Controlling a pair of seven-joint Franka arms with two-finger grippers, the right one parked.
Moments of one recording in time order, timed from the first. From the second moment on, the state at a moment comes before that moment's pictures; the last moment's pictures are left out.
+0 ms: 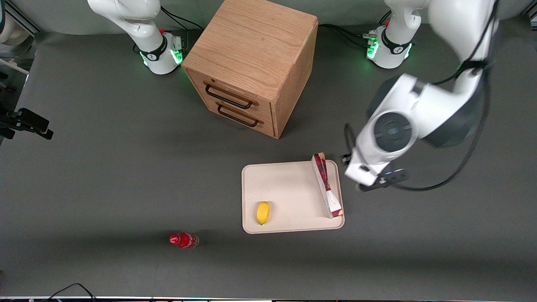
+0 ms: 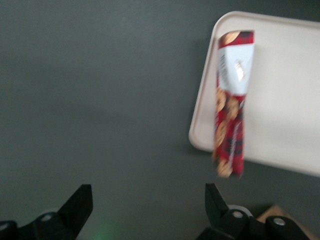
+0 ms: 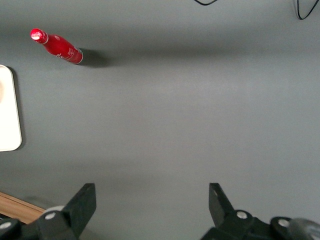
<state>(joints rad) -0.06 0.41 -0.40 -1.37 0.16 1.50 -0.68</state>
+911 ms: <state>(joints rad) -0.04 -0.34 0.04 -1.92 0.05 1.33 0.01</state>
